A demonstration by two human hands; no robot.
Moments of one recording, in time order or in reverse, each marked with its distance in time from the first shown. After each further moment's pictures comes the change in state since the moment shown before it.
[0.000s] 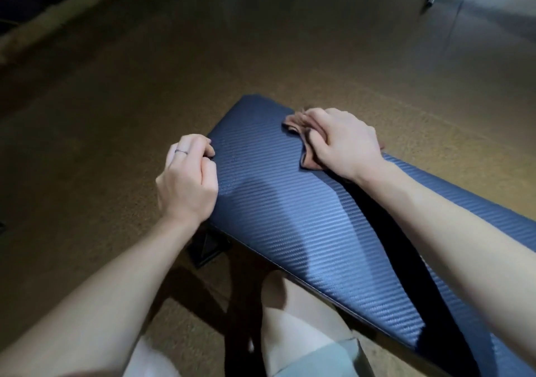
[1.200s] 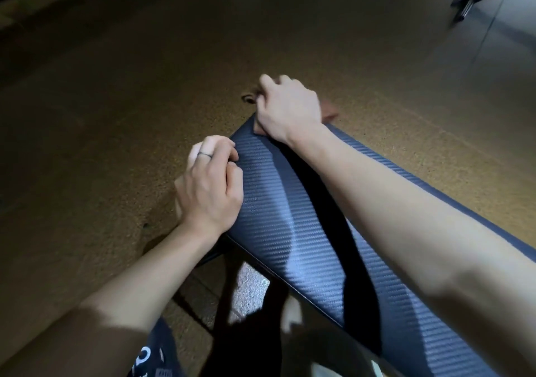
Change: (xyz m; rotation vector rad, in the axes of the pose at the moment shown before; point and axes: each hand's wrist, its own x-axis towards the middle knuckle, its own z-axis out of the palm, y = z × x) left_hand 0.004 -0.003 0.008 0.031 0.000 -0.020; right_hand 0.117 -0.113 0.042 -0.106 -0.036 -0.061
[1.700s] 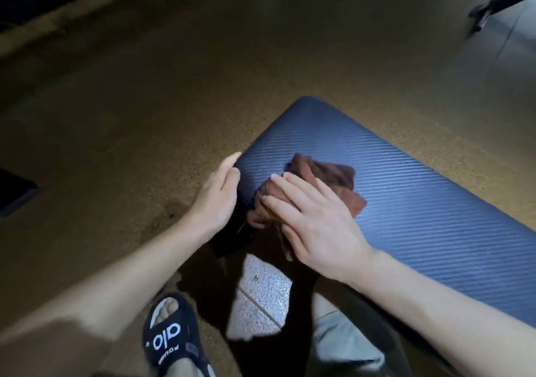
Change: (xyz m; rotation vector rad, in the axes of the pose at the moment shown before) left_hand -0.028 -0.038 -0.041 -0.549 -0.409 -0.434; right_hand -0.203 -0.027 -0.005 0.089 -0.080 -0.481
